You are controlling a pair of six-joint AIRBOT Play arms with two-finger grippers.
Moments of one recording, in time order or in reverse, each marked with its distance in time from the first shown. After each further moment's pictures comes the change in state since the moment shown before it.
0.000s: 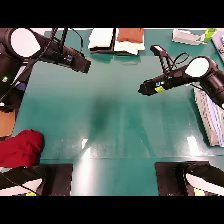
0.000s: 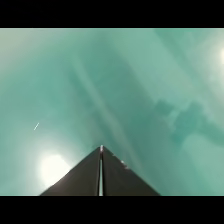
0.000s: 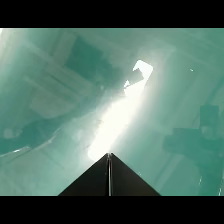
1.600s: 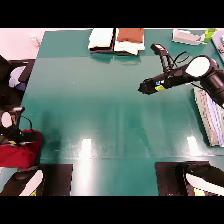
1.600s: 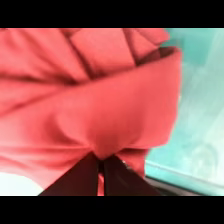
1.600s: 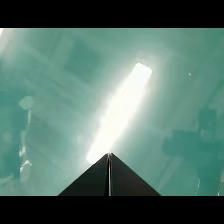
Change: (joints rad) left arm 0.623 0.529 -1.070 0.268 -0.217 -0.158; right arm 0.000 0.000 0.027 -0.002 -0.005 0.000
